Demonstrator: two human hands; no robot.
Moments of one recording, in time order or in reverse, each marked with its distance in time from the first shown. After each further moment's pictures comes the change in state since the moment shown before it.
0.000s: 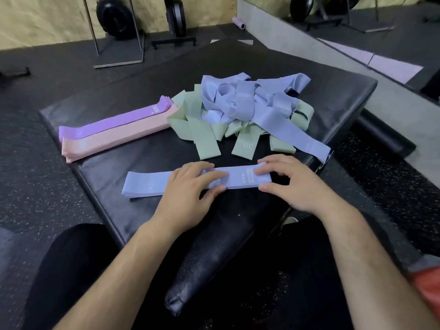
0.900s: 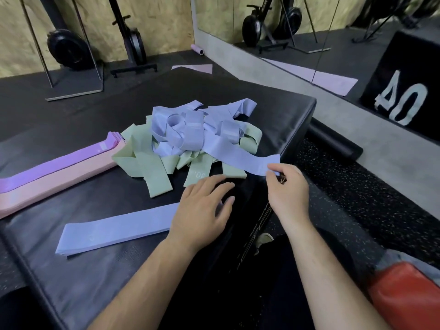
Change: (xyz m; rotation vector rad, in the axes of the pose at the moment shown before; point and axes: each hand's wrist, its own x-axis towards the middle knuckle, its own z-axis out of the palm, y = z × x) left_hand 0.068 0.086 0.056 -0.045 0.047 0.169; right_hand 0.004 0.032 -0.032 0.150 0.817 0.336
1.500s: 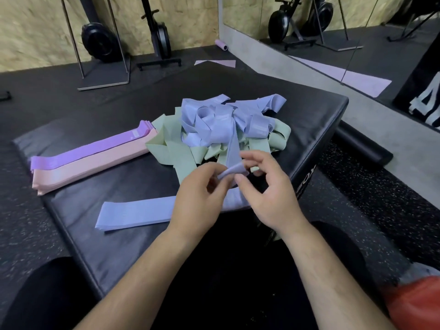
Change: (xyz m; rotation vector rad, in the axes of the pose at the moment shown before) left_hand -0.013 0.003 -0.071 -0.526 0.172 -0.339; right_hand -0.054 -0.063 0.030 0.249 -0.447 -0.397
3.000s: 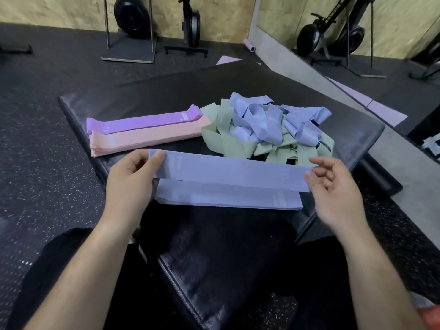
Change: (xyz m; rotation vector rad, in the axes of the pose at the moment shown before) left_hand -0.029 -0.098 -0.164 -0.520 0.446 -0.377; right_hand 0.005 -0.022 0.009 -0.157 0.083 0.193
